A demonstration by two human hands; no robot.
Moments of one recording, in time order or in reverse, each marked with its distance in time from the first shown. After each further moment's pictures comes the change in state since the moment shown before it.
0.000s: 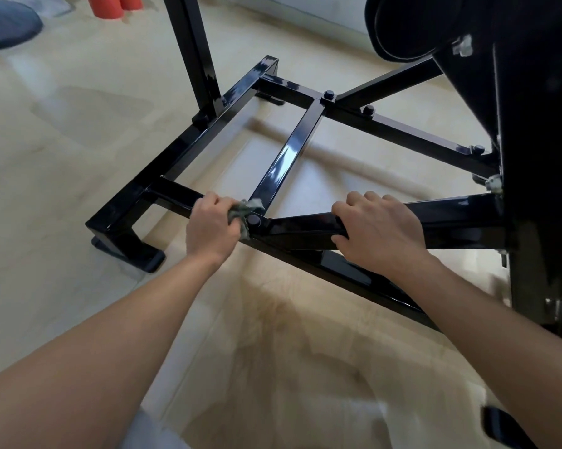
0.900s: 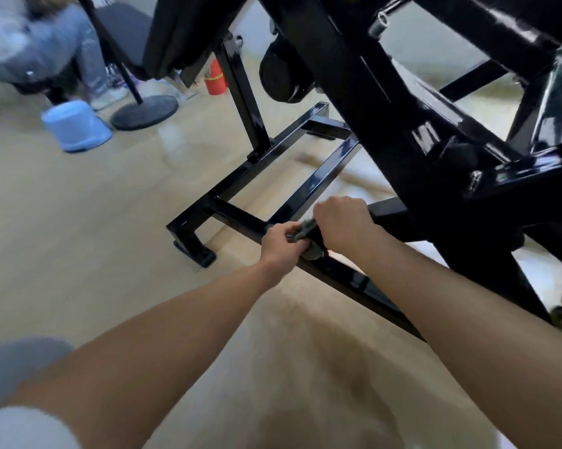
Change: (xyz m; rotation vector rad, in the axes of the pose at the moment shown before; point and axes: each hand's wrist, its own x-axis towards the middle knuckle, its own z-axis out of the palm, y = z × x) left_hand -0.068 0.160 0.010 -0.545 -0.092 -0.371; right_hand -0.013 0.032 -0.017 0.138 0.039 -0.135
